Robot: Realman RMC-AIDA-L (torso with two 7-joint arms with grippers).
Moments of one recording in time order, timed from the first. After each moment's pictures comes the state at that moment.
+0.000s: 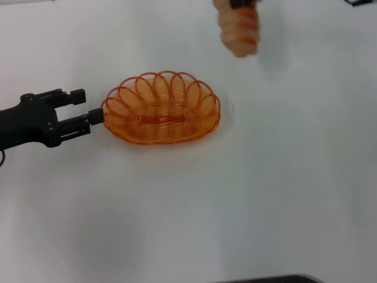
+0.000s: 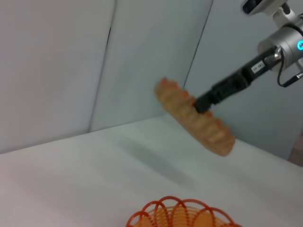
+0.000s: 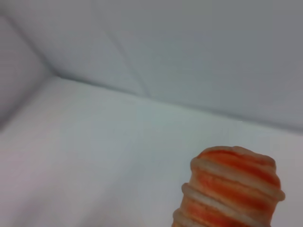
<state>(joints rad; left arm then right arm) -0.44 -2.13 0.48 0.75 2.11 1.65 -1.38 0.88 1.98 -0.77 -0.82 -2.35 -1.39 2.32</state>
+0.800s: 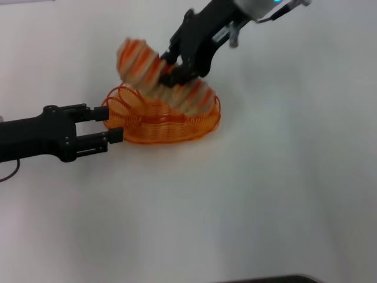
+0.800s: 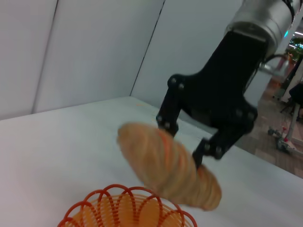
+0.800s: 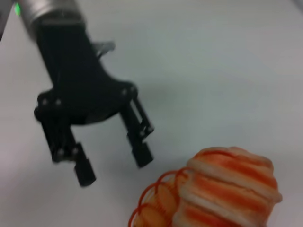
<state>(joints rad) -0.47 -2.11 0.54 0.72 2.15 1.72 -1.43 1.07 2.08 -1.12 -0.81 -2.38 -1.49 1.85</state>
